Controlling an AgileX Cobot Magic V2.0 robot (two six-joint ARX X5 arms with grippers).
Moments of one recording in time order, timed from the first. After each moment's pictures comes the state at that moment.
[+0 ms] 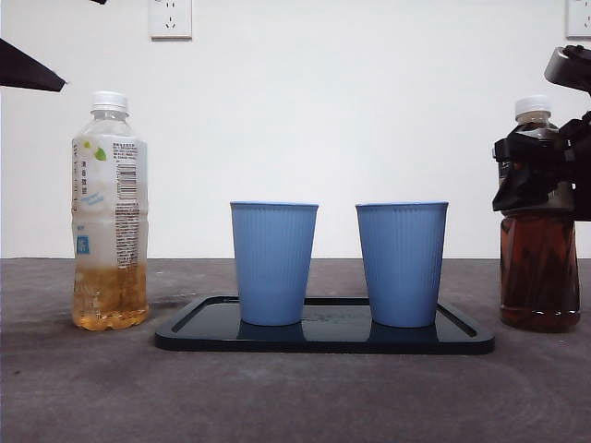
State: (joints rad) left arm -0.23 0.71 0.66 -0.38 0.64 -0.04; right arm 0.16 1.33 0.43 0.60 -0.08 0.22
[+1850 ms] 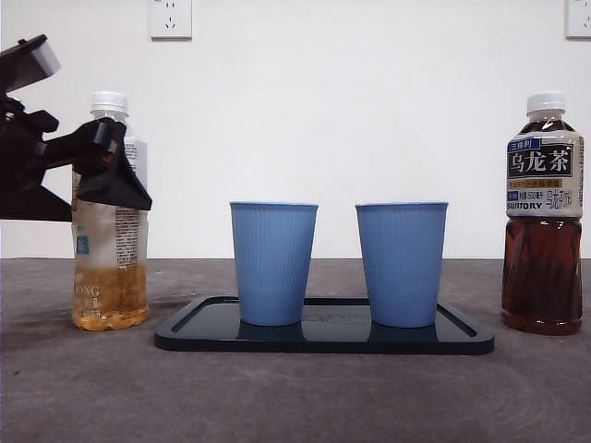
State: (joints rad) left arm -0.28 1.29 0.46 0.48 0.14 -0.04; right arm 0.16 0.49 0.81 -0.81 -0.21 0.29
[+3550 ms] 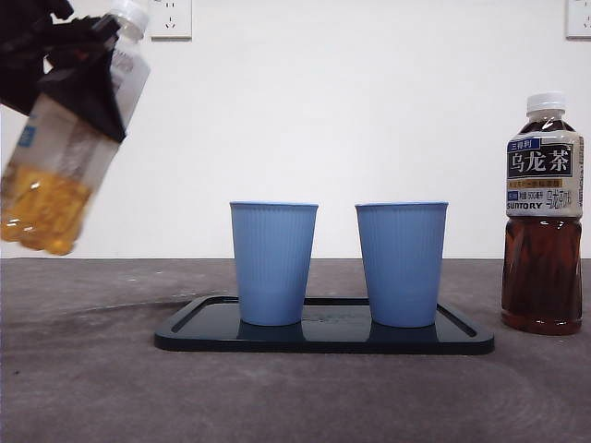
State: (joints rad) left arm -0.45 1.08 0.85 -0.38 -0.13 0.15; right arm 0.16 0.49 0.81 -0.95 -0.21 0.29
